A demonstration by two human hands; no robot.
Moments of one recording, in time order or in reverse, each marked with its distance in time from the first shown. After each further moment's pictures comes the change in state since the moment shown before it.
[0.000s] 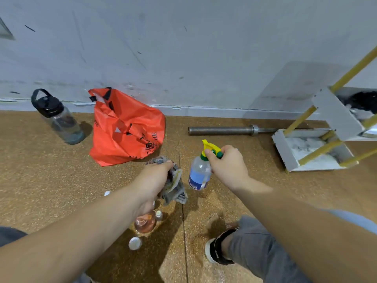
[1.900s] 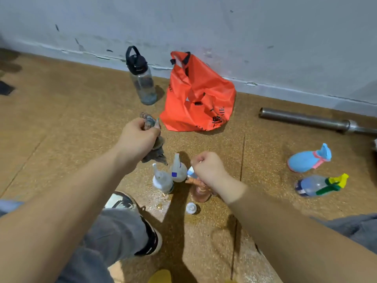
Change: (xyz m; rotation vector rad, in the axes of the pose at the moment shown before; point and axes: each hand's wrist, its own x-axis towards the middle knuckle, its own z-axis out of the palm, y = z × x) left_hand -0.016 -0.030 -0.197 0.225 0.508 0.251; right_hand -0.078 -0.055 0.221 0.047 -0.613 -0.039
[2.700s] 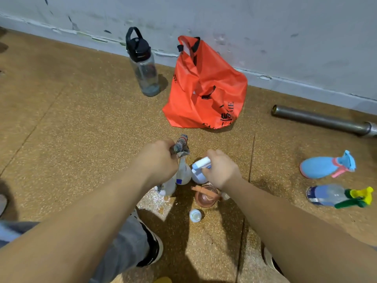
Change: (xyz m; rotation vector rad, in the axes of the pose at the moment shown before) left_hand 0.035 -0.039 0.027 0.670 -0.230 0.134; right_hand 0.074 0.035 0.005 -0.708 -0.009 -0.271
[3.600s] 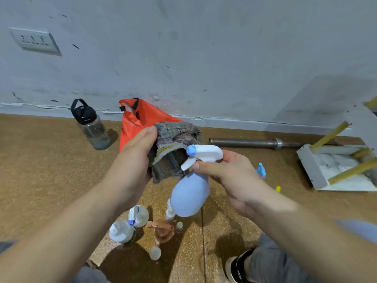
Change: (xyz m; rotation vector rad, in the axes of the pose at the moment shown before) left_hand -0.084 0.174 -0.070 -1.219 -0.102 0.252; right_hand -0.178 0.009 -0.221 1.363 0.321 0.243
